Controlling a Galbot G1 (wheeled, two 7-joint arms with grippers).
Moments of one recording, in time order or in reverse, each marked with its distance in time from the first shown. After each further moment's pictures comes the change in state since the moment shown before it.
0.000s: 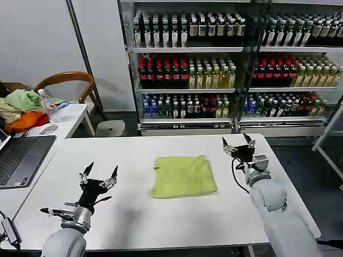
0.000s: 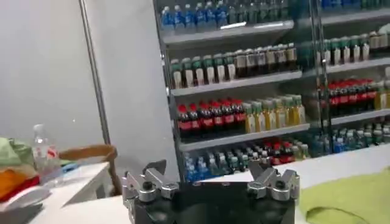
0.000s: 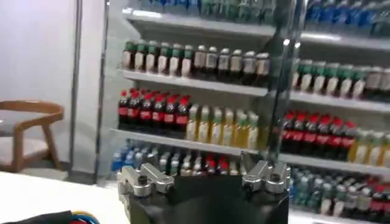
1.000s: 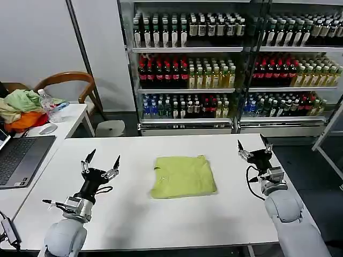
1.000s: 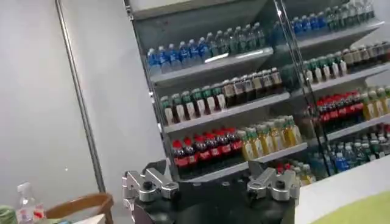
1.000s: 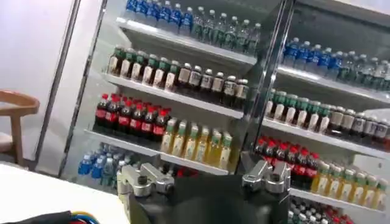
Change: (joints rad) left arm -0.081 0.008 0.011 0.060 0.108 -0.136 0.056; right arm -0.111 -0.019 0.117 0.001 -0.143 0.150 -0.055
